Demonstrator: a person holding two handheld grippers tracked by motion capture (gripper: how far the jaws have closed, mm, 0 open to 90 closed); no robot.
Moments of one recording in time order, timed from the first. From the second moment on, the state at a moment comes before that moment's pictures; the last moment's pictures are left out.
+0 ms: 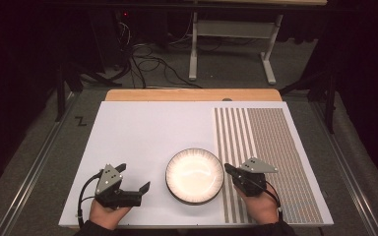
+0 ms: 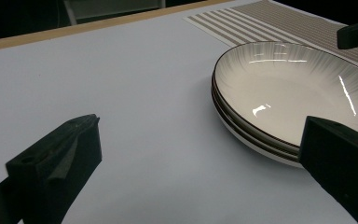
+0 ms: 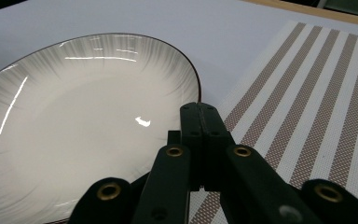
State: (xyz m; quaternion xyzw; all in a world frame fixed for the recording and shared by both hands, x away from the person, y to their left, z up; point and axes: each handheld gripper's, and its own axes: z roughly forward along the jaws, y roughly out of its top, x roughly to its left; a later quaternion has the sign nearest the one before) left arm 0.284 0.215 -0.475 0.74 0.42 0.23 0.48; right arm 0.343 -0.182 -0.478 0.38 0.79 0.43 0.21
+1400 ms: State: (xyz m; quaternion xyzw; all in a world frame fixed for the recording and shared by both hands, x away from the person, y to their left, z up) left arm 0.286 0.211 -0.478 0.74 0.42 0.20 0.49; right arm 0.343 -0.174 -0.486 0.38 0.80 0.42 0.20
